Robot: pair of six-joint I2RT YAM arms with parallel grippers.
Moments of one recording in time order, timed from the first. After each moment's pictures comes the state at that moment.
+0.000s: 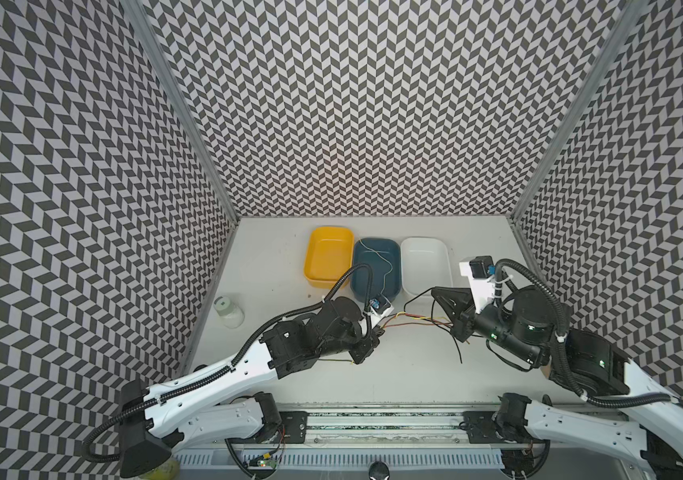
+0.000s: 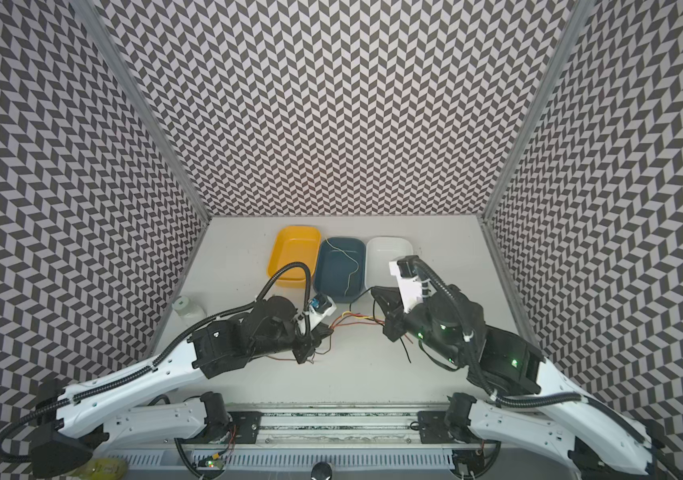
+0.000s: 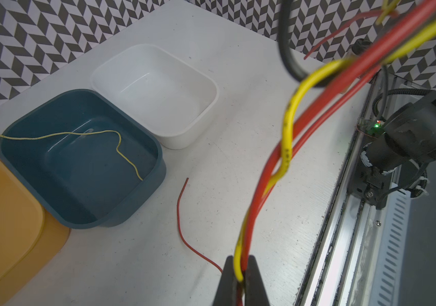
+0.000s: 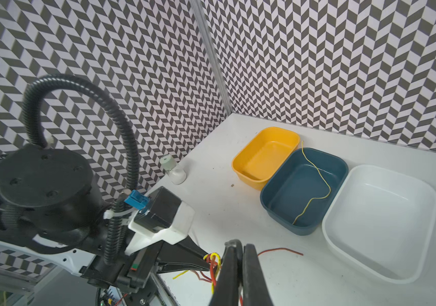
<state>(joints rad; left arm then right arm) -1.02 1.02 0.91 -0.47 0.11 -0.01 0.99 0.78 1.14 -0.52 0.29 0.36</state>
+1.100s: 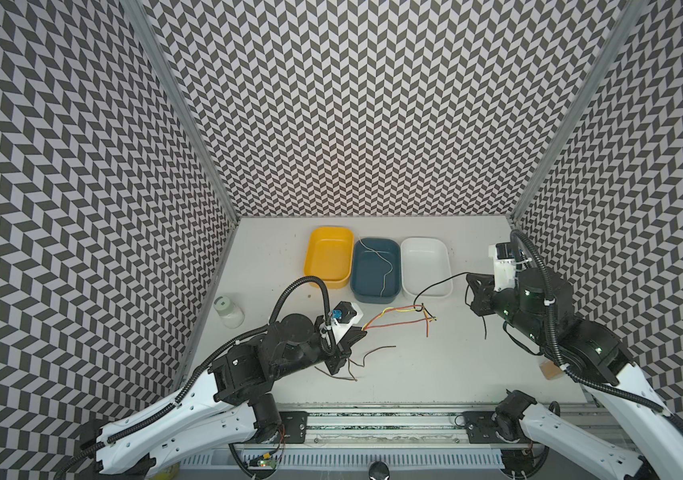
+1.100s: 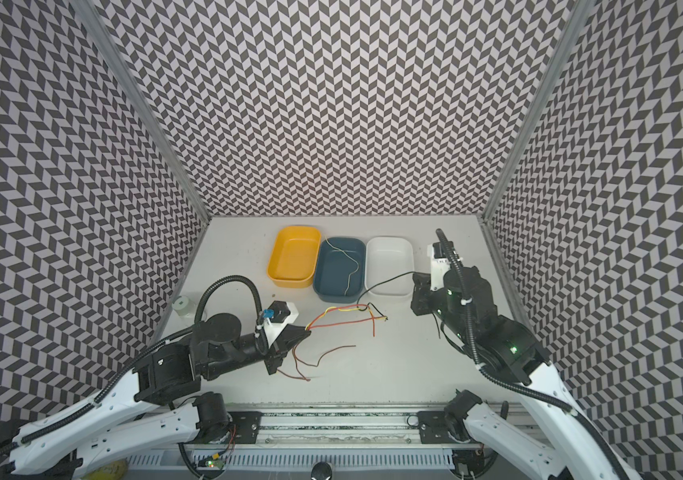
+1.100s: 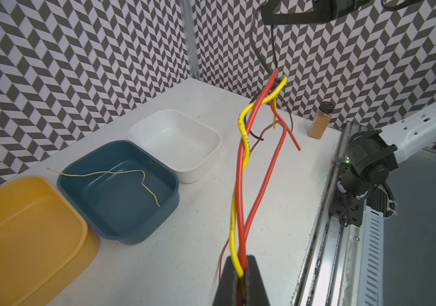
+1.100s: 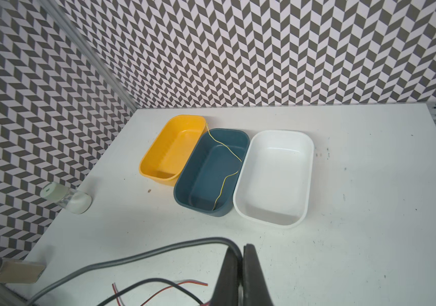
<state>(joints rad) -1.03 0.68 0.81 -0.45 0.07 0.01 0.51 0.79 1.13 -0.68 0.21 0.38</state>
